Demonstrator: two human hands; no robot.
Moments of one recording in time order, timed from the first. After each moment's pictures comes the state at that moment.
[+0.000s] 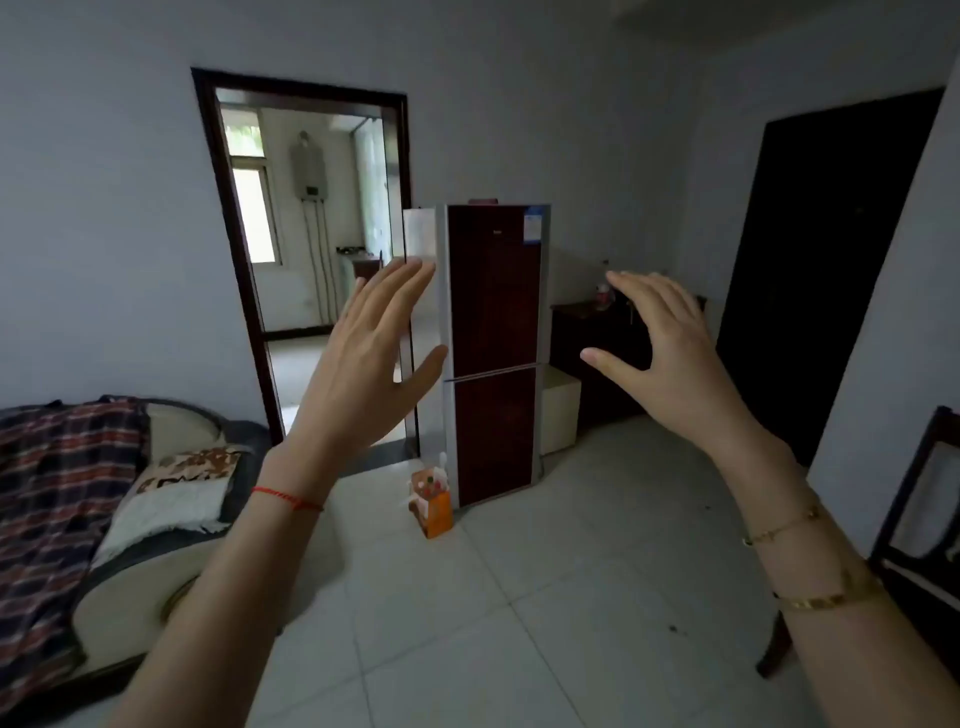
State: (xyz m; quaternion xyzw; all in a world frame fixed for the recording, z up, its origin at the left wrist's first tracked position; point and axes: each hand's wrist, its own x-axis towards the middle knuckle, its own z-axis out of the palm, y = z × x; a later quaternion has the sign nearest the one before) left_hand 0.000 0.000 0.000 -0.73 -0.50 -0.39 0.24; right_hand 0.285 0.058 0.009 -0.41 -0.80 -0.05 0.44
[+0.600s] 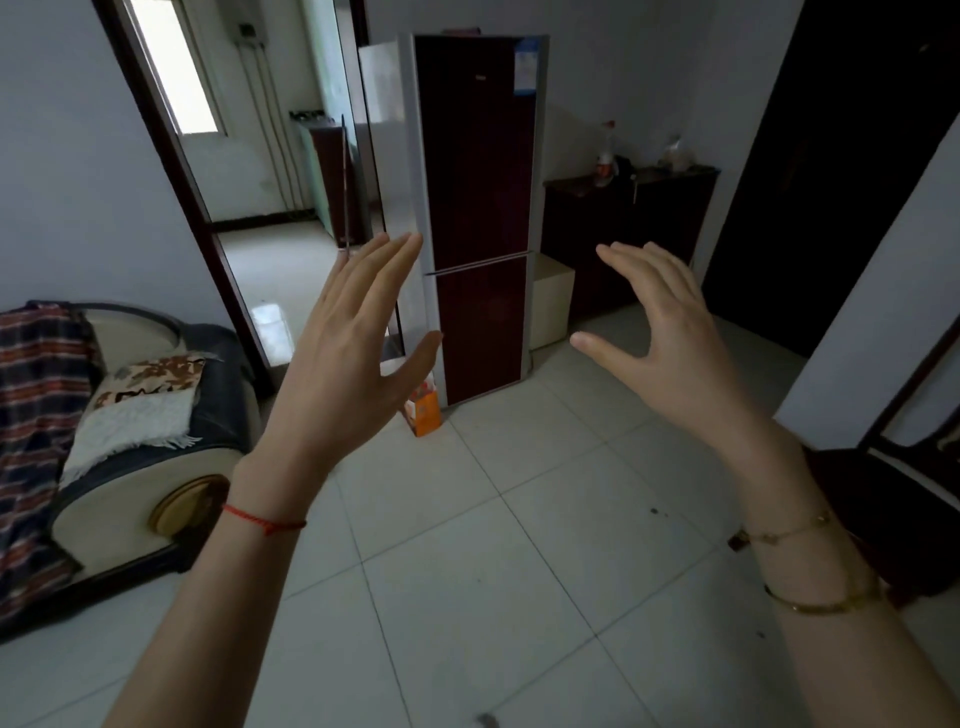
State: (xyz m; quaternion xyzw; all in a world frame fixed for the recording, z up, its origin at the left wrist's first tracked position) left_hand -0.002 0.084 -0.086 -0.74 -0.55 -0.35 0.15; right_hand 0.266 0.150 -0.085 -0.45 -0.81 0.02 0.38
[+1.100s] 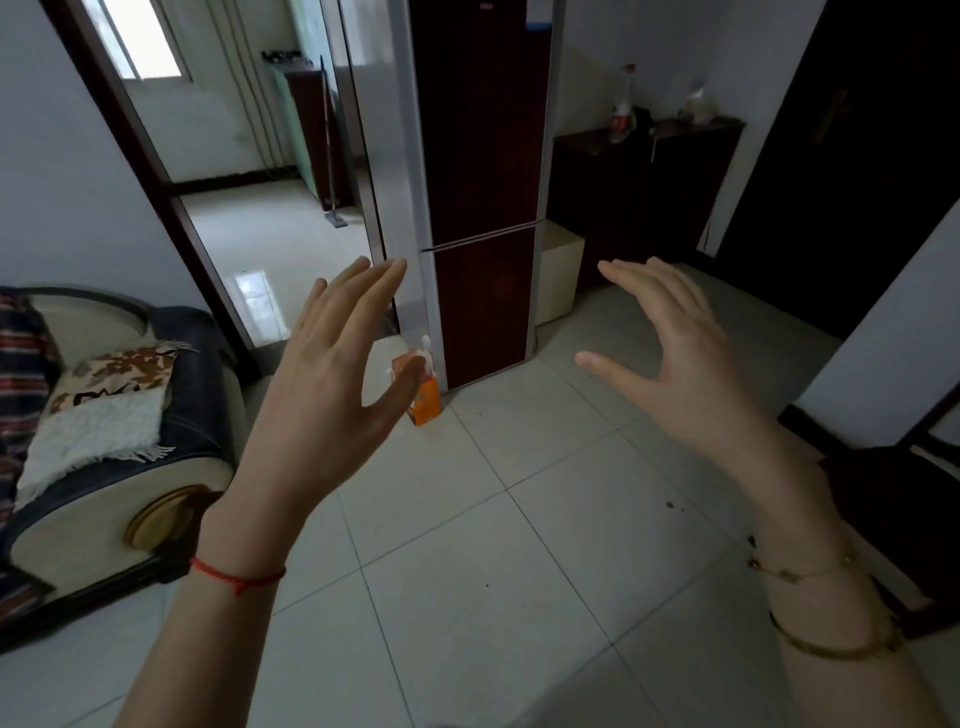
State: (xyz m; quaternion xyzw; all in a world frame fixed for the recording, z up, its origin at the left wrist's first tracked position) left_hand -0.071 0.216 -0.123 -0.74 -0.58 -0.34 0.09; right_hand 0.204 0.282 -0.115 -0.46 -0.81 0.08 0.35
